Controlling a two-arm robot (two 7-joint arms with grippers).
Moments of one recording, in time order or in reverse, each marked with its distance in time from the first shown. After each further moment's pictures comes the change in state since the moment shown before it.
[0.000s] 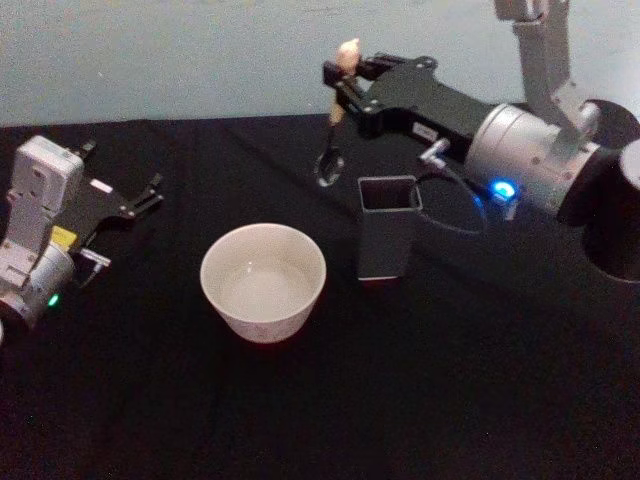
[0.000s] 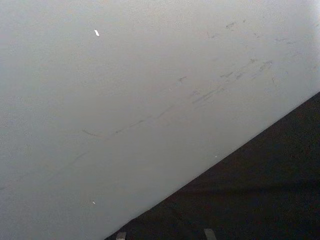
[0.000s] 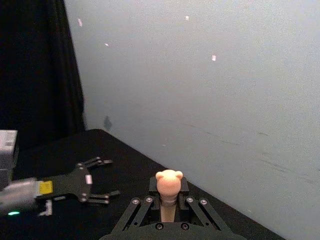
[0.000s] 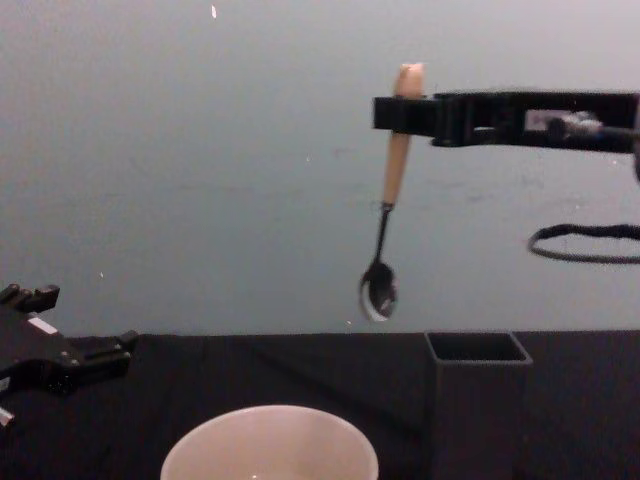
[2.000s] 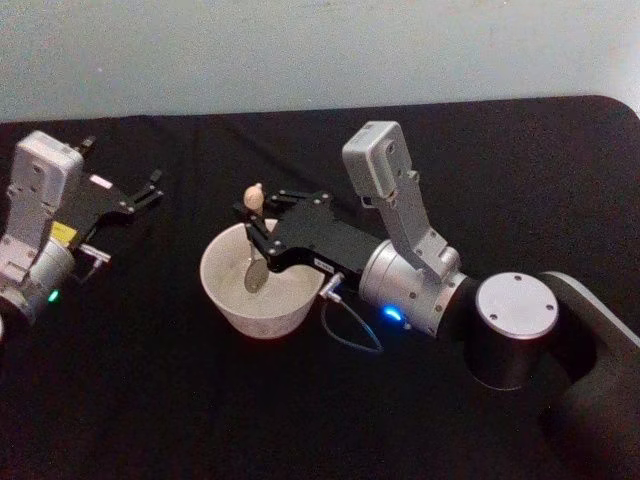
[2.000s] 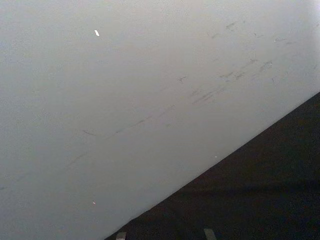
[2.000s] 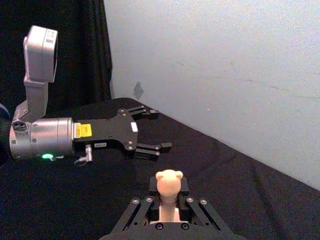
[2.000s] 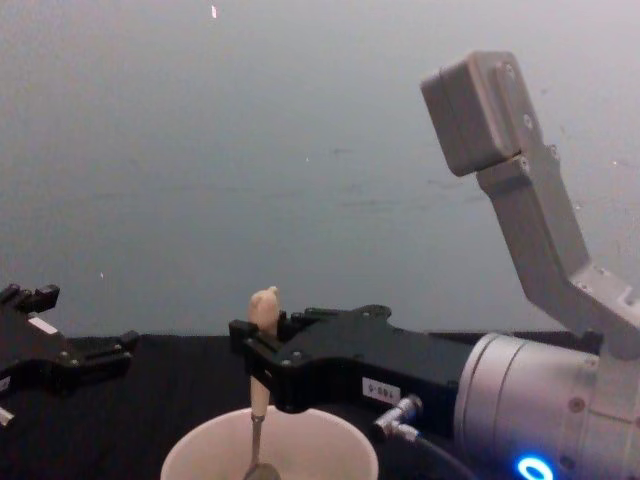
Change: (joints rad) left arm 0.000 0.000 0.000 0.000 0.000 0.000 0.000; right arm -0.117 -0.170 -0.138 0.228 -0.236 -0.248 0.044
